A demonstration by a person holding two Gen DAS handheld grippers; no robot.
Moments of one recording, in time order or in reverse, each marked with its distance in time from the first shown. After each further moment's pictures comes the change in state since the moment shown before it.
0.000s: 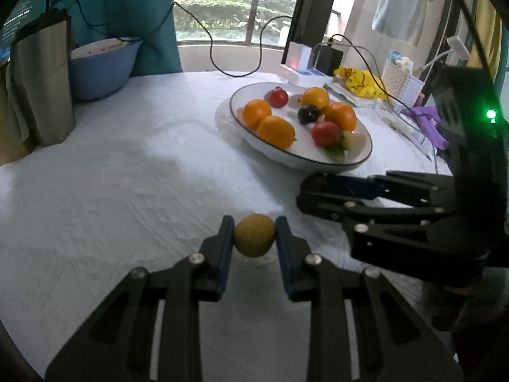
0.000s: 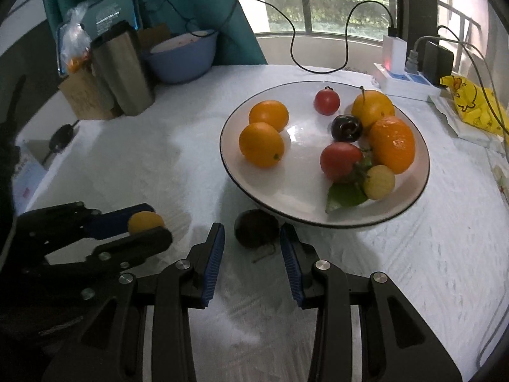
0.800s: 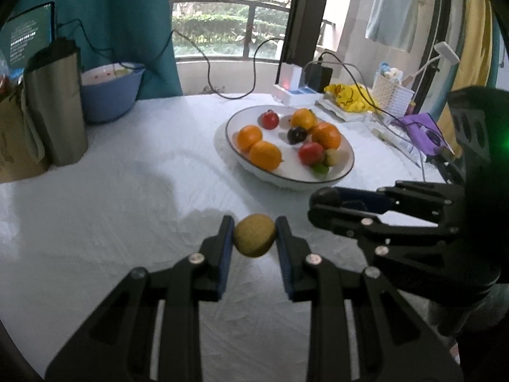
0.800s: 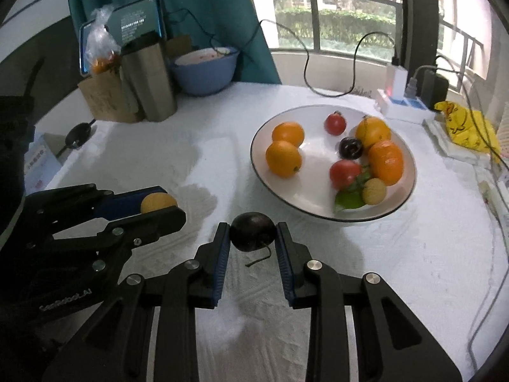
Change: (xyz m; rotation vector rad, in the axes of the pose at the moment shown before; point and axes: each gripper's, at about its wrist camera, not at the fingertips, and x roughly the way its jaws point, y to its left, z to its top) left arm -0.033 -0.013 0.006 0.035 -0.069 0.017; right arm -0.044 0.018 -0.008 -0.058 -0.076 0.005
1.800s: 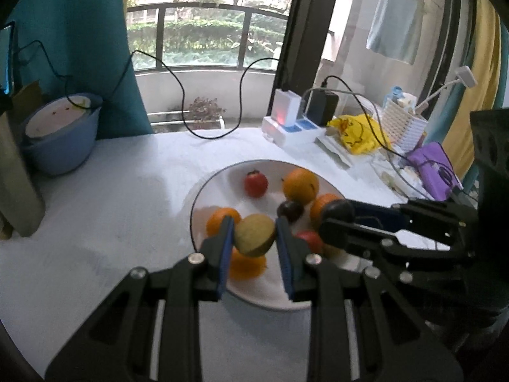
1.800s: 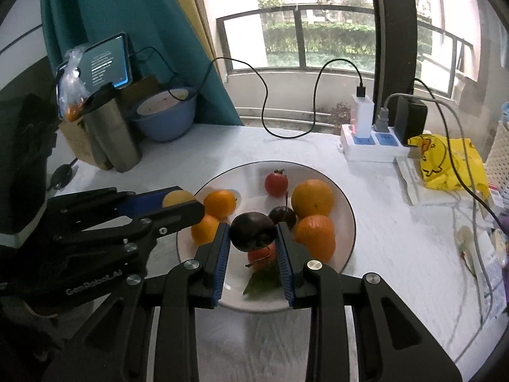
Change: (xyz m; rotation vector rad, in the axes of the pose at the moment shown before) left arm 0.078 -0.014 0.090 -0.018 -0.028 -0.030; right arm 0.005 -0.076 0.058 0.039 -0.071 -0.006
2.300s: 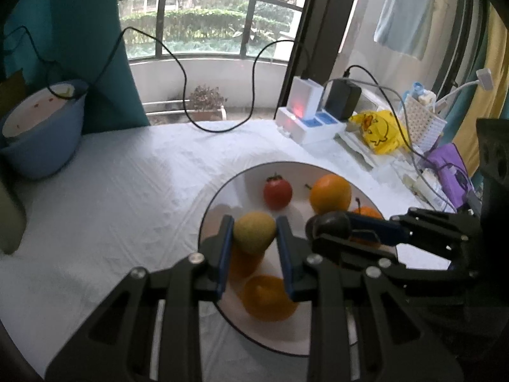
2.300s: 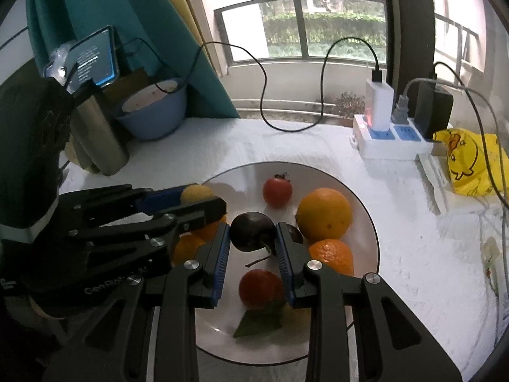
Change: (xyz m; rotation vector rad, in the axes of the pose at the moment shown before) left arm 0.041 0.020 0.012 -0.011 0.051 -0.001; right arm 0.044 -0.009 0.009 0.023 0.042 0.019
